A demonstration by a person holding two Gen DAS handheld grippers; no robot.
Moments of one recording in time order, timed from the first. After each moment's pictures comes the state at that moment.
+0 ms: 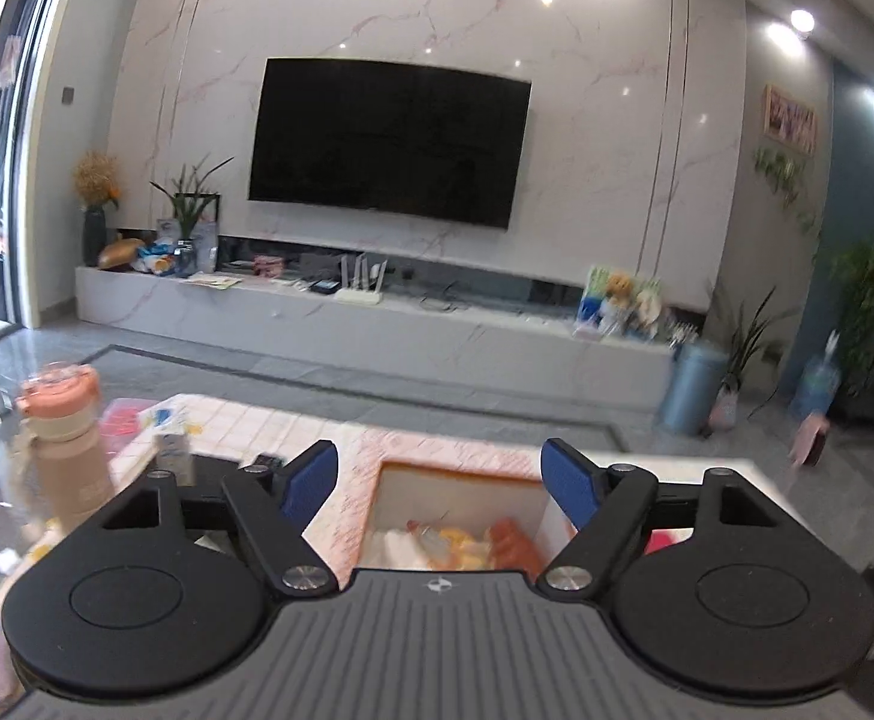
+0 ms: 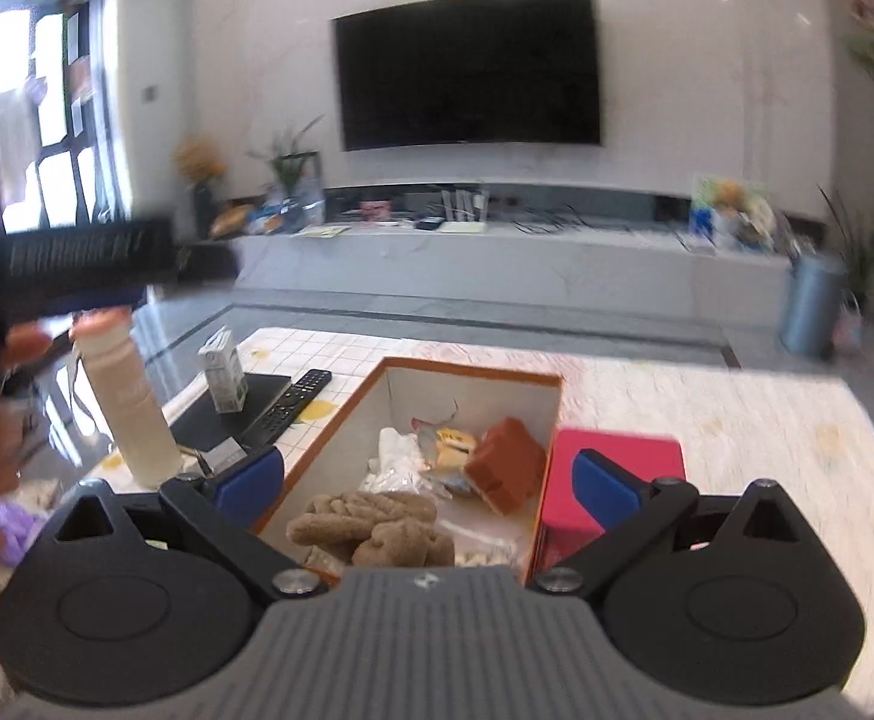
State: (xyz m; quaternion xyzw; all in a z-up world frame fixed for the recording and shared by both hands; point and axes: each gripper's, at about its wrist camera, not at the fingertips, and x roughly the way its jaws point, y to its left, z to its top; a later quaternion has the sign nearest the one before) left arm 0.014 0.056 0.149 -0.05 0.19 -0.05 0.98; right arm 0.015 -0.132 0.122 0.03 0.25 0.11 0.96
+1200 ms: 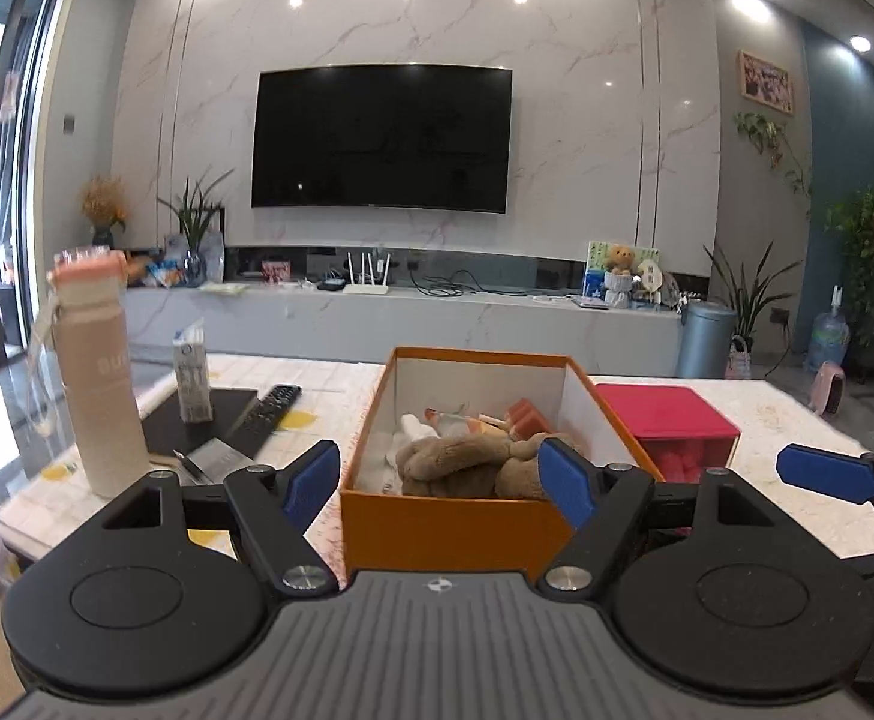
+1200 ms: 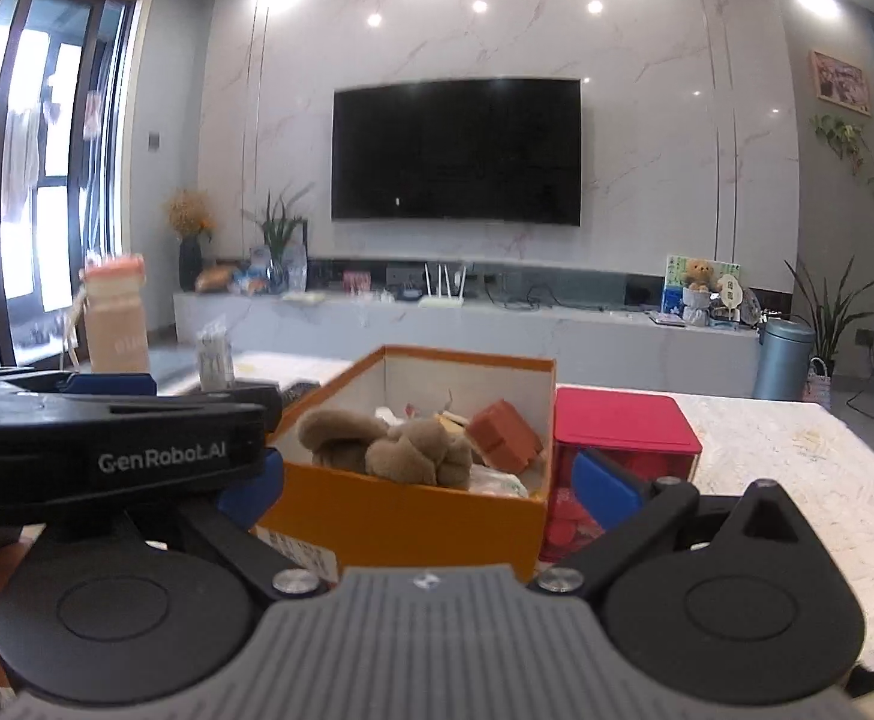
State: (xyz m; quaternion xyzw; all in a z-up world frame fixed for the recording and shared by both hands) left arm -0.047 0.048 0.024 -0.02 0.15 -0.05 0.99; right arm -0.058 -0.105 0.008 -0.02 0.14 0.08 0.99
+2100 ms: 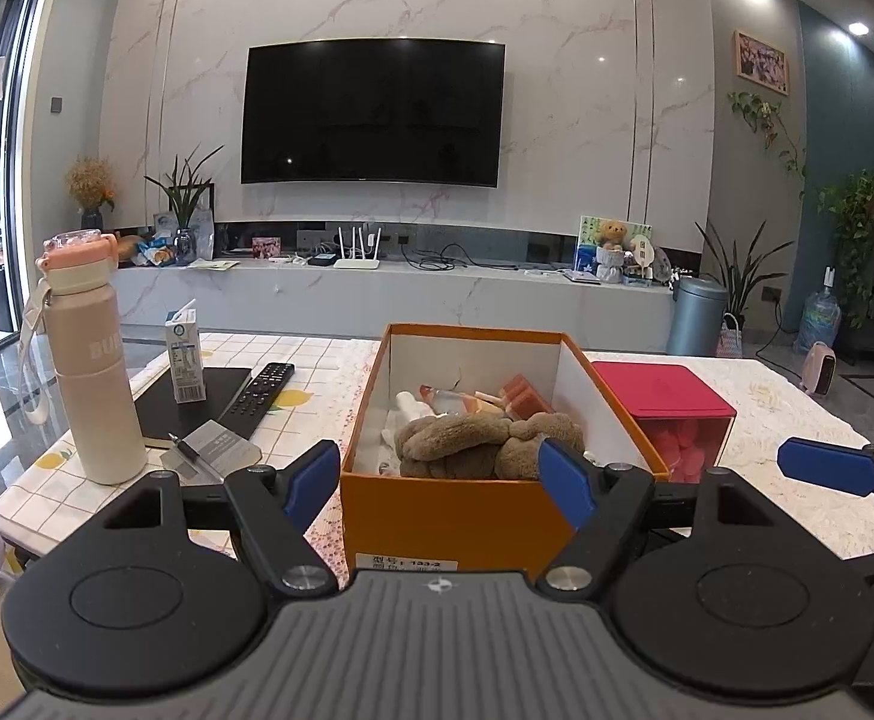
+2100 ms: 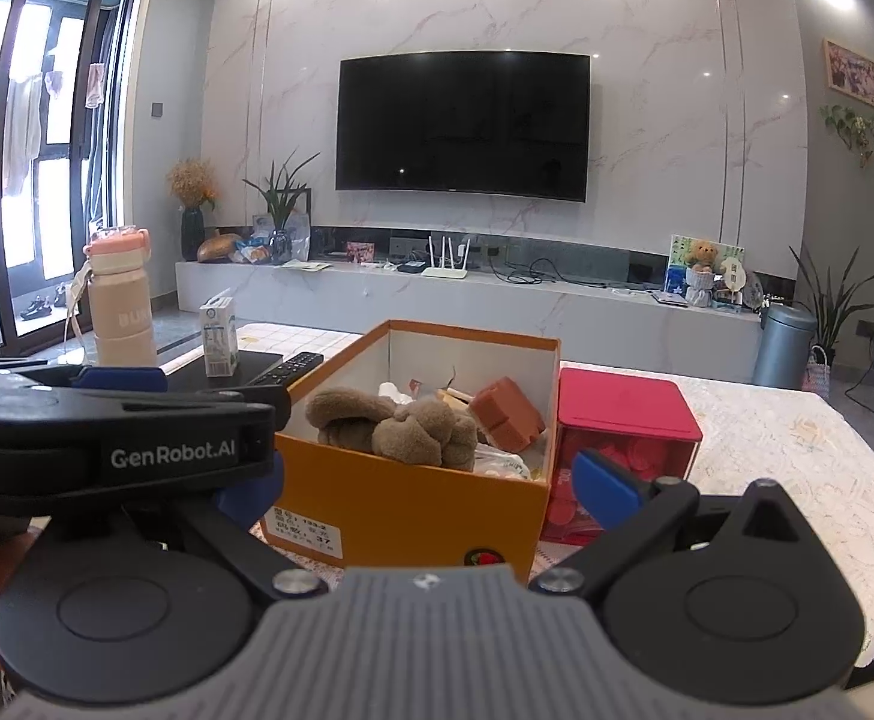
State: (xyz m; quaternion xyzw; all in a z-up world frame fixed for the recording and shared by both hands) left arm -0.045 0.052 0.026 -0.01 0.18 -0.05 0.98; right arm -0.060 -0.099 0.014 -0.03 0.17 0.08 0.98
